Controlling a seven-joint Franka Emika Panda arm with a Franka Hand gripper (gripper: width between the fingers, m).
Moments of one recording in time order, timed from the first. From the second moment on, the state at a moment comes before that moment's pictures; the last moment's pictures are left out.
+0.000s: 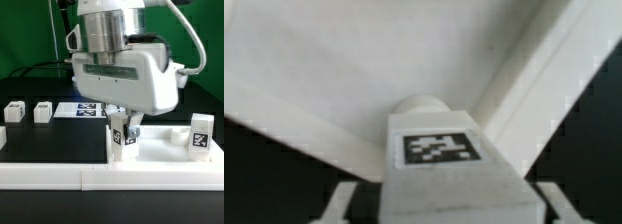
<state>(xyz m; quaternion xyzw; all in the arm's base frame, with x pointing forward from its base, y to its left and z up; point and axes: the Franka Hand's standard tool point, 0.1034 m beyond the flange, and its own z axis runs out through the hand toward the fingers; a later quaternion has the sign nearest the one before) 0.625 0.001 0.067 -0.83 0.55 0.01 0.08</state>
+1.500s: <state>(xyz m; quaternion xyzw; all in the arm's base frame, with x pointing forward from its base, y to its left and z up) 0.623 -0.002 0.069 -0.97 0.24 -0.01 0.07</state>
